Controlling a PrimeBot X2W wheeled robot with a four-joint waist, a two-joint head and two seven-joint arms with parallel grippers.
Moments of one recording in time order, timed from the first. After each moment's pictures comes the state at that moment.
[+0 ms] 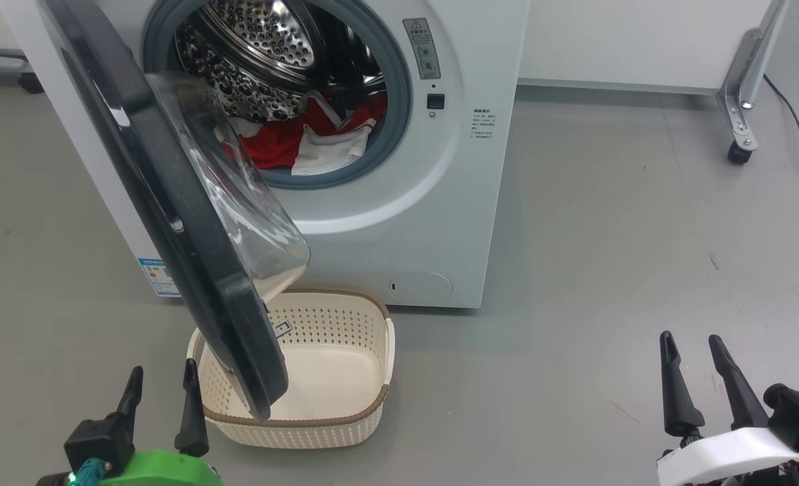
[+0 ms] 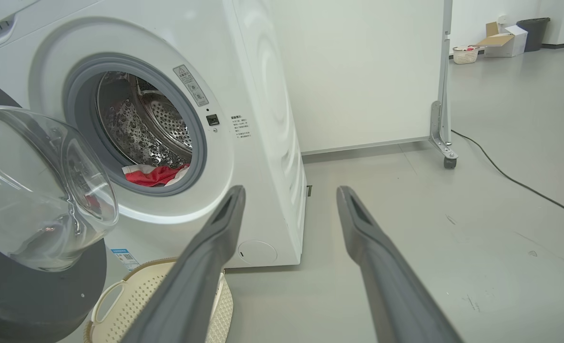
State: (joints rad) left arm 0.02 0.05 -0.09 0.28 -0.38 -0.01 -0.25; right arm 0.15 -0.31 0.31 -0.02 0.69 -0.10 -0.25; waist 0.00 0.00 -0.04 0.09
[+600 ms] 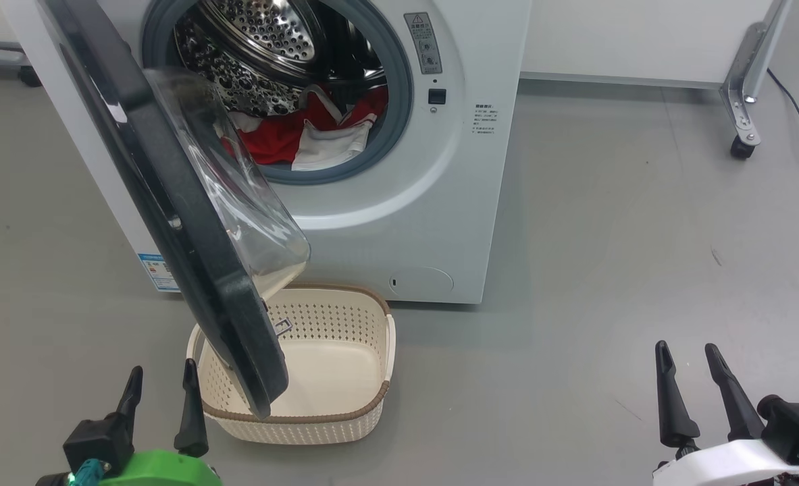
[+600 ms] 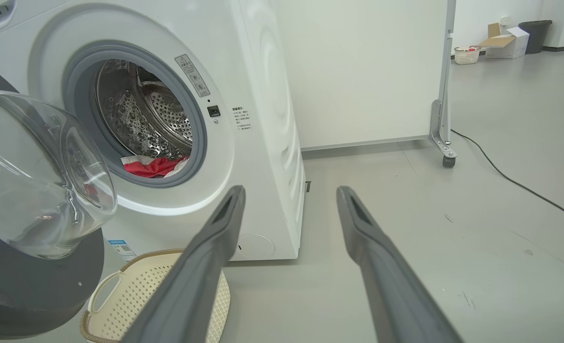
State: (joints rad) left arm 0.02 0.05 -0.09 0.28 -0.38 -0.01 -0.25; right arm 0.18 -0.29 0.29 -0.03 0.63 -0.09 -0.25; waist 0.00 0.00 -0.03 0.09
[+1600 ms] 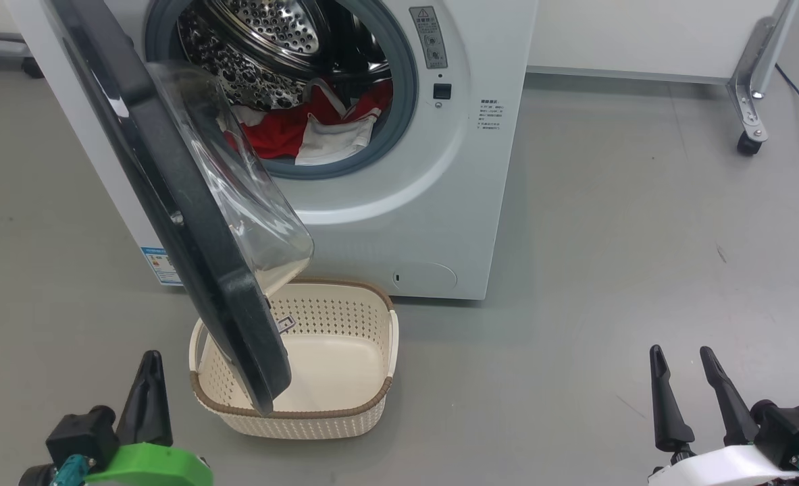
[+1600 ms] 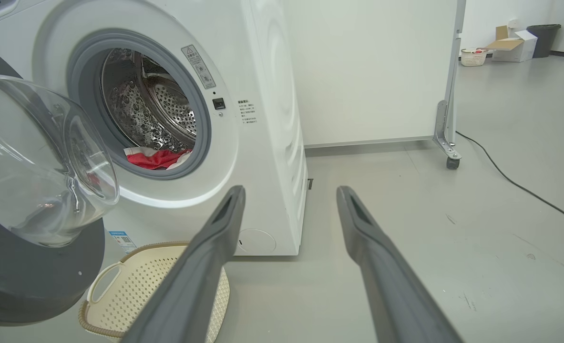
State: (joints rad) left arm 0.01 0.04 -0.07 0.26 -0.37 -0.03 -0.25; right arm 0.20 -0.25 0.27 -0.03 0.57 -0.06 -0.25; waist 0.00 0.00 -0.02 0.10
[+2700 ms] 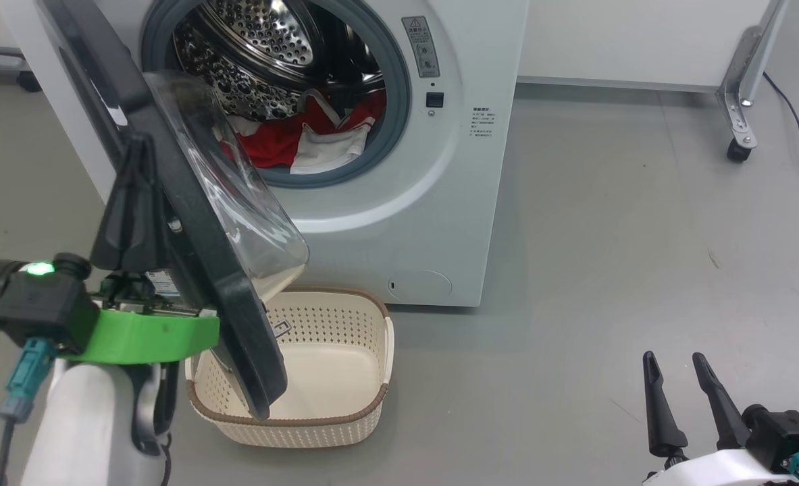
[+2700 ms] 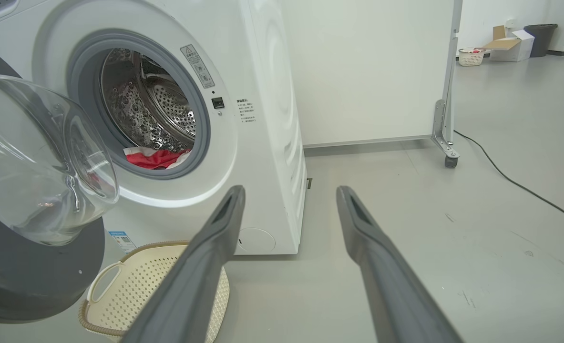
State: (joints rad) left arm -0.28 0.09 -0.12 -0.08 -0.29 -0.08 -0.23; right arm 0.20 -0.22 0.26 0.01 0.54 -0.03 -0.25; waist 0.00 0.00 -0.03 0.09
